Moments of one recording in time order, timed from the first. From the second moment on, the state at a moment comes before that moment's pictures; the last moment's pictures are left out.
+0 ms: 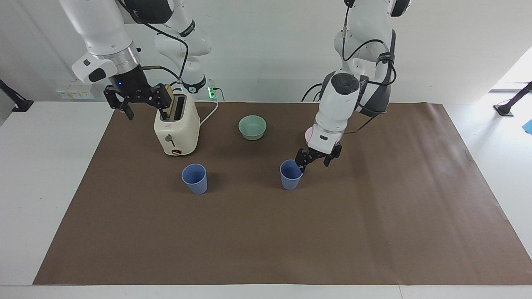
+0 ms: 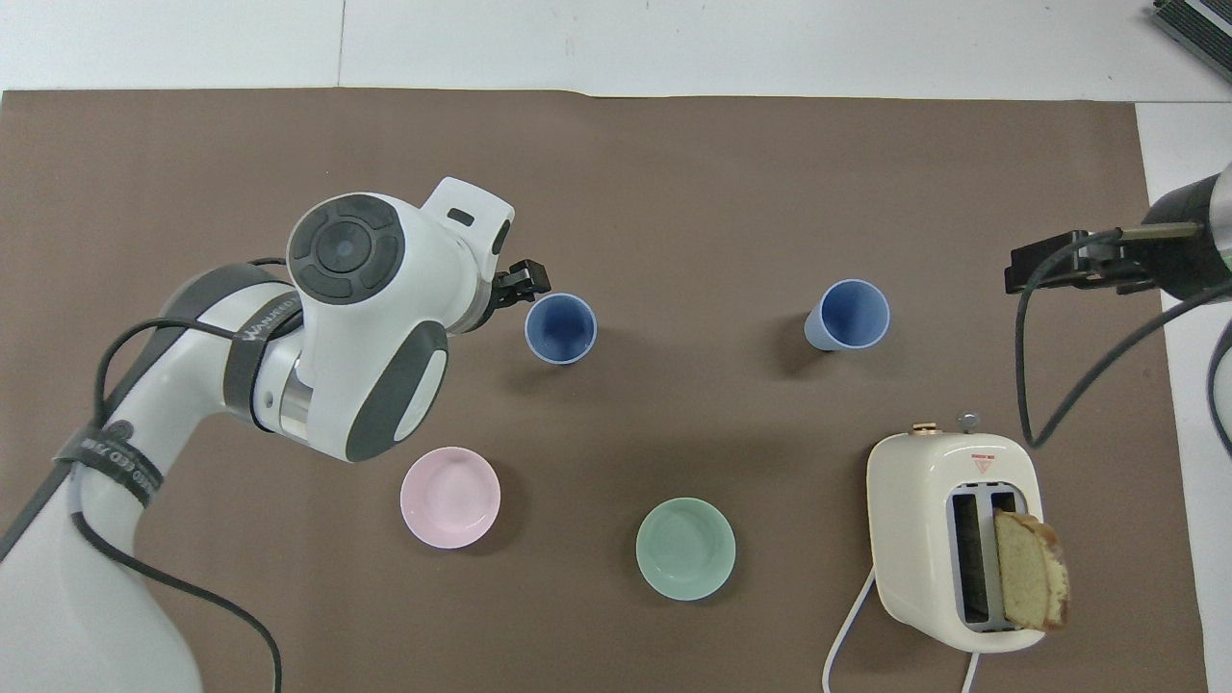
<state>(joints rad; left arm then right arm) -0.48 0.23 0.01 -1.77 -0.05 2.15 -0.69 0.01 0.05 0.05 -1.51 0.02 1.63 0.07</state>
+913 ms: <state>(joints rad) -0.11 0.06 0.02 -1.77 -0.05 1.80 -0.06 0.03 0.25 0.06 -1.76 0.02 2.07 0.07</state>
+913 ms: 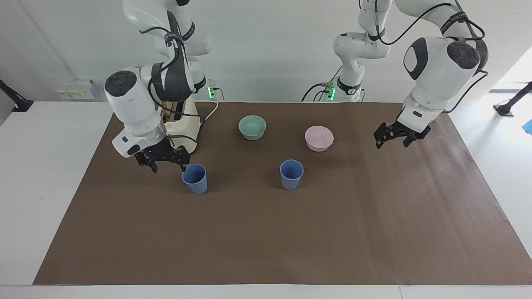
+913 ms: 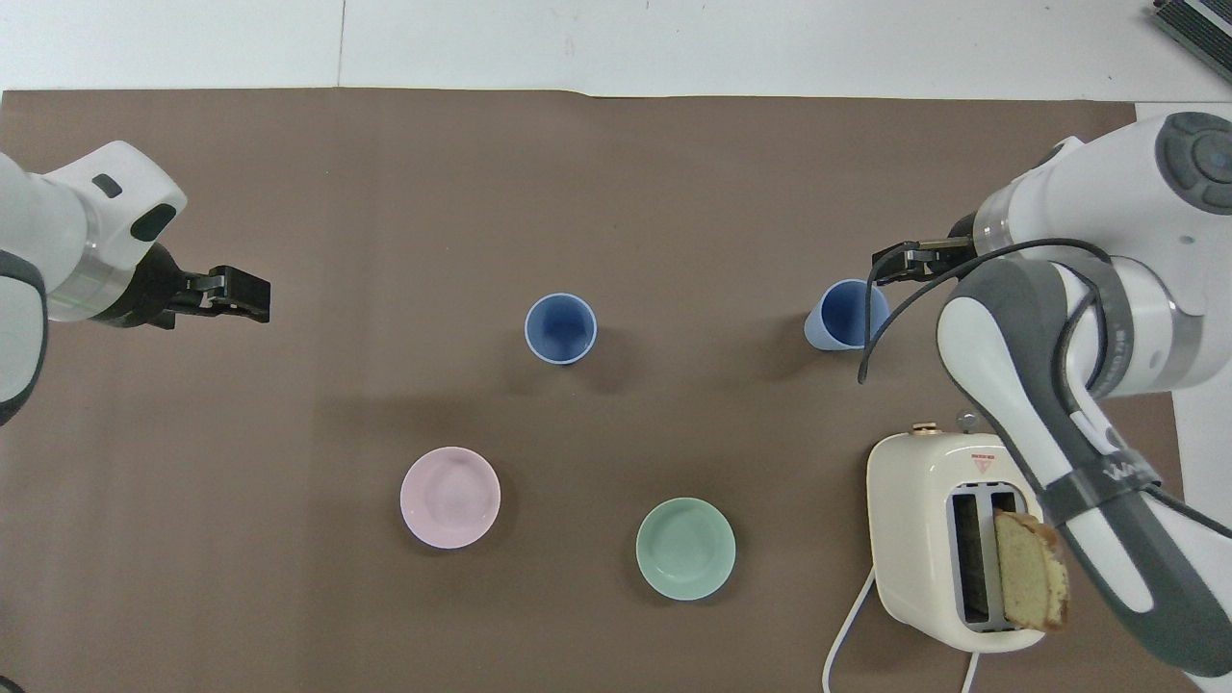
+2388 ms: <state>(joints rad) -0.02 -0.03 -0.03 -1.47 0.01 1.45 0.14 0.05 0.31 0.06 -1.82 0.02 2.10 0.07</state>
